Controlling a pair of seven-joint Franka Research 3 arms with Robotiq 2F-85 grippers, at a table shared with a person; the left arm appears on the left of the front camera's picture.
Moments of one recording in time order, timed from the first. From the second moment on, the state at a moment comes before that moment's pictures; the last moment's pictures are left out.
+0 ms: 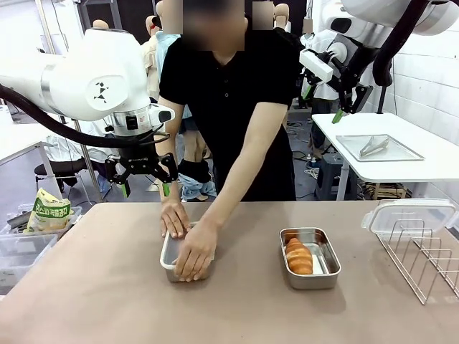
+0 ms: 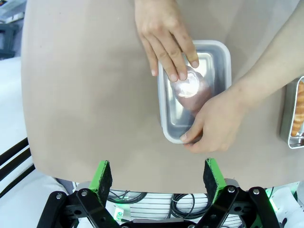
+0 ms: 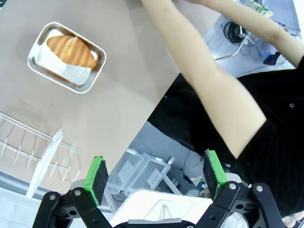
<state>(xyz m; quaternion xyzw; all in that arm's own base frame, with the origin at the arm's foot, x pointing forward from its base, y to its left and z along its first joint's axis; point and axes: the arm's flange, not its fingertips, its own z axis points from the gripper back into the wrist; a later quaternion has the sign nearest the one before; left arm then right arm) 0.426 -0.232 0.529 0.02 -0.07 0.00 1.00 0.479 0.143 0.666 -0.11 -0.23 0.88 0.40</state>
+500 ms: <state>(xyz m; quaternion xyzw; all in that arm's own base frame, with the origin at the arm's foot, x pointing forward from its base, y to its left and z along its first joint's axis) 0.426 -0.232 0.529 0.02 -0.07 0.00 1.00 0.479 0.143 0.666 -0.11 -0.23 0.88 0.40</state>
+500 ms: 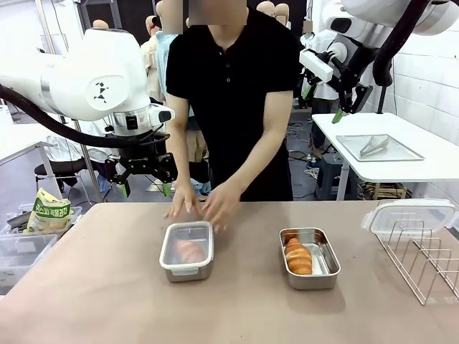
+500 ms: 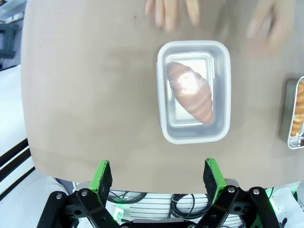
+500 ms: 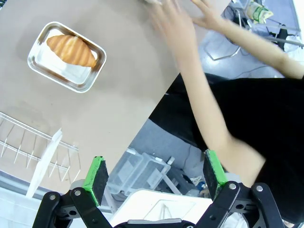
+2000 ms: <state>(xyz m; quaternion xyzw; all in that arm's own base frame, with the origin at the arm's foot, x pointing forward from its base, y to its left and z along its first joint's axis) 0.426 -0.232 0.529 0.02 -0.07 0.00 1.00 0.479 0.143 0.665 -0.11 -0.23 0.88 0.40</state>
